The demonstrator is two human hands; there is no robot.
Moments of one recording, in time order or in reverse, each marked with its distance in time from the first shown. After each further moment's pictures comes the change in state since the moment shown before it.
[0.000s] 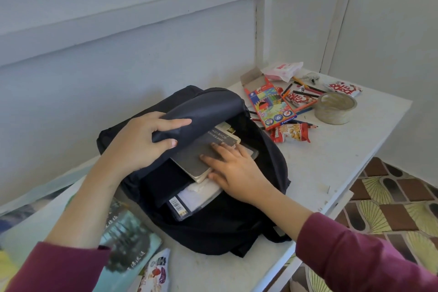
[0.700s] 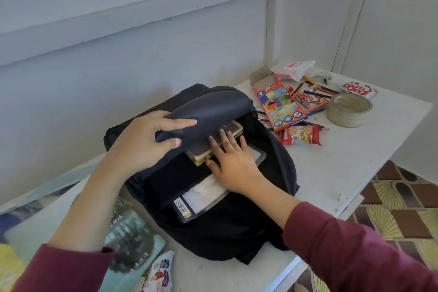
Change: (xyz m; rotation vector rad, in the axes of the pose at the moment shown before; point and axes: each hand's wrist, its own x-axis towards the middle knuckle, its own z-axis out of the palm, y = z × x) left_hand 0.001 -0.003 0.000 -0.054 0.036 -0.001; right_hand 0.034 -0.005 0.005 0.016 -0.152 0.175
